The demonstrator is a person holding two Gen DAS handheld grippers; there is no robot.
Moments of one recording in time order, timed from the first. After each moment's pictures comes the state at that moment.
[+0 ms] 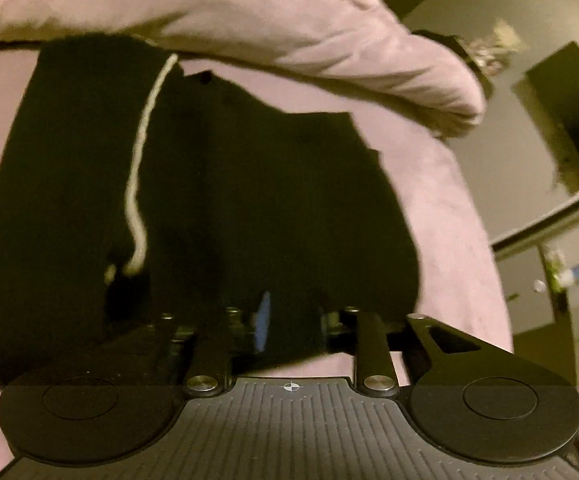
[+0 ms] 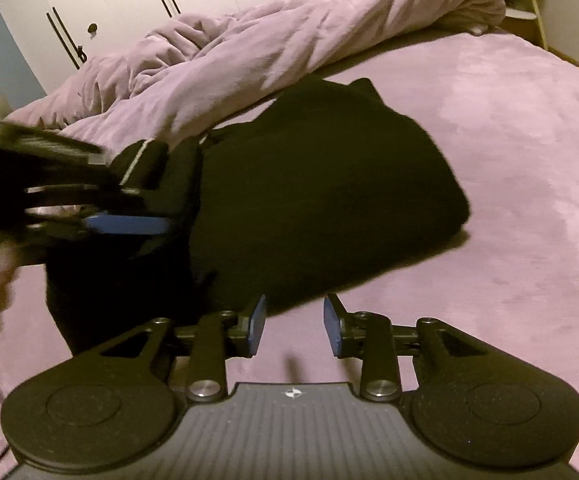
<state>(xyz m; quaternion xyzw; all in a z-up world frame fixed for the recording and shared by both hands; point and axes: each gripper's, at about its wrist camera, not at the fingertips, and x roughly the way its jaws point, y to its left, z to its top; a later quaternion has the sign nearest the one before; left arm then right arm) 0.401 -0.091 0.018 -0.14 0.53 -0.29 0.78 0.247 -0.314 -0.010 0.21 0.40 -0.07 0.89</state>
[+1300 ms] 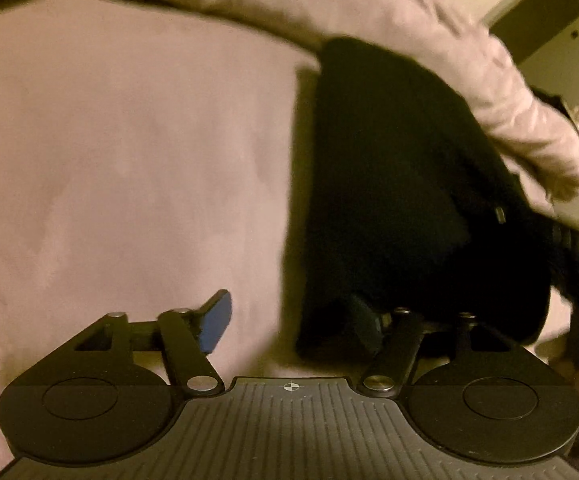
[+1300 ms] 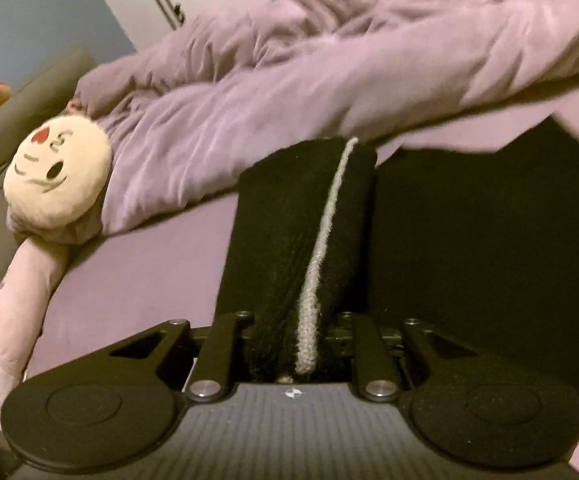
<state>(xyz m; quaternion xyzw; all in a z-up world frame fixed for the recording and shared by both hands) 0.403 0.071 -0.022 -0.17 0.54 -0.12 0.82 0.406 -0.200 0.015 0.18 0.40 0.07 0.89</state>
